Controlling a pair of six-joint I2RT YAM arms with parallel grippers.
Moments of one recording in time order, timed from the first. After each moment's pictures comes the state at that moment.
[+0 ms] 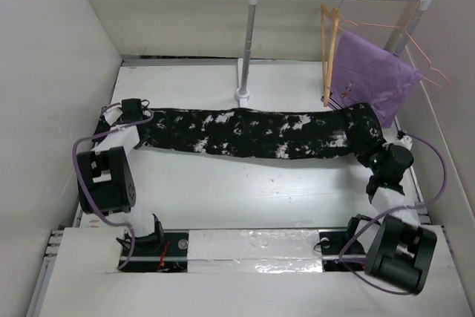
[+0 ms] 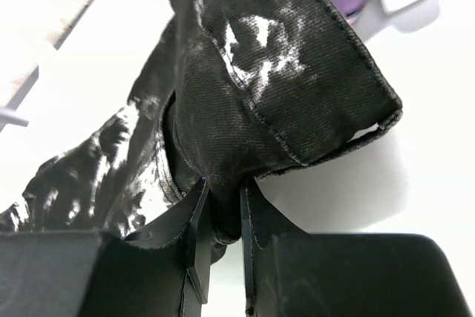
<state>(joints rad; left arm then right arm) 0.15 1.61 0.93 -0.34 -0.41 -0.78 -0.43 1.04 0.24 0.45 -0.34 0.59</state>
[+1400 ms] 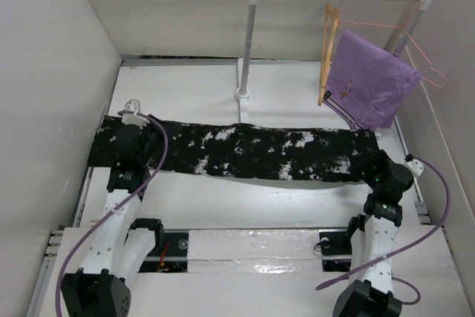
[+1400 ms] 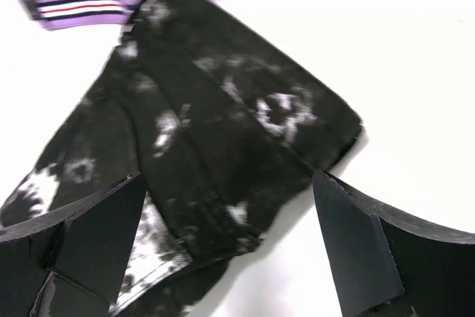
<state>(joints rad) -0.02 0.75 0.57 -0.09 0.24 -0.76 -0.47 0.44 0.19 -0.19 -0.02 0.51</state>
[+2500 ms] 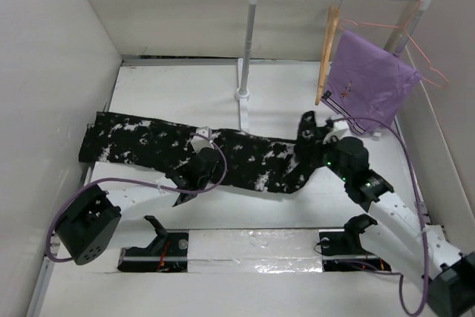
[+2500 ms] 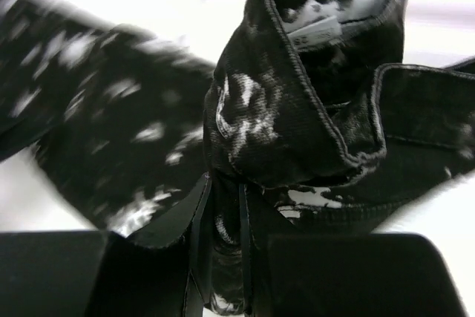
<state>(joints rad) -0.82 1.19 0.43 0.16 -0.43 -0.78 0.37 0.72 0.46 -0.08 -0.07 0.32</state>
